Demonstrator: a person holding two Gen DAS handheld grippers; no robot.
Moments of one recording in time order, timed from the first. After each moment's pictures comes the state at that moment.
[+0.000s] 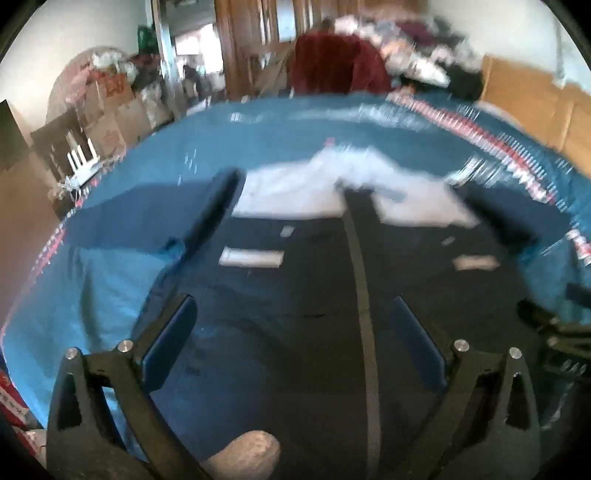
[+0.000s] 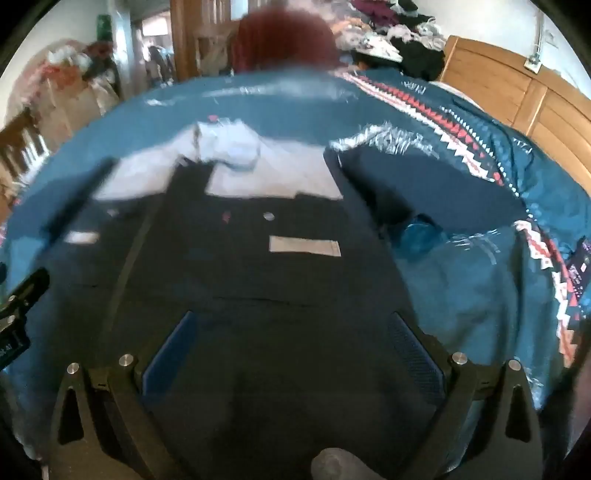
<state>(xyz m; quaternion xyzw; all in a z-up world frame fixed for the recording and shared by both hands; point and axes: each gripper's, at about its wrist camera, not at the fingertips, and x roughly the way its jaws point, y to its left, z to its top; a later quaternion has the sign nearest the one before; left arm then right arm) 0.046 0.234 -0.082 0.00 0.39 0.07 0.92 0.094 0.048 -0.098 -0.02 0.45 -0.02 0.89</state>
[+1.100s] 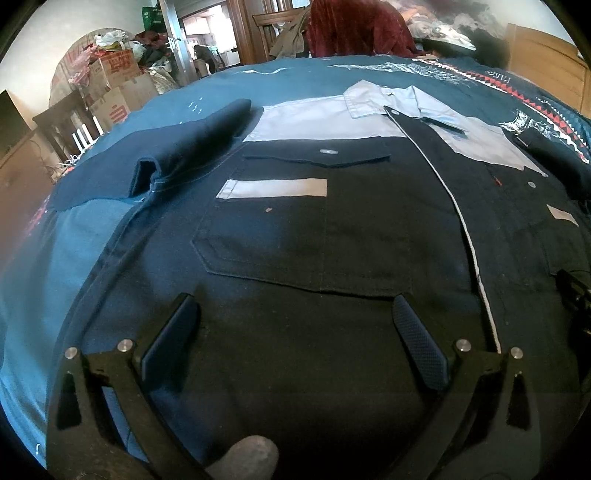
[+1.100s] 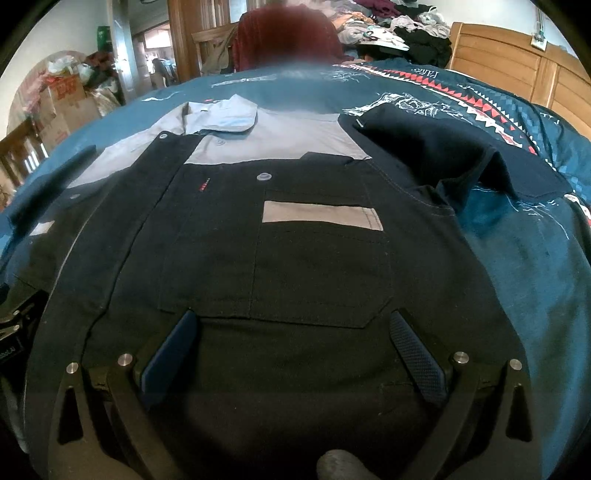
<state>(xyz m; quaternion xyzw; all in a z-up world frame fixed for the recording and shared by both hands) 0.065 0.241 -0.146 0.01 0.42 0.10 0.90 0.125 0.043 -0.186 0.02 0.42 0.01 0.91</state>
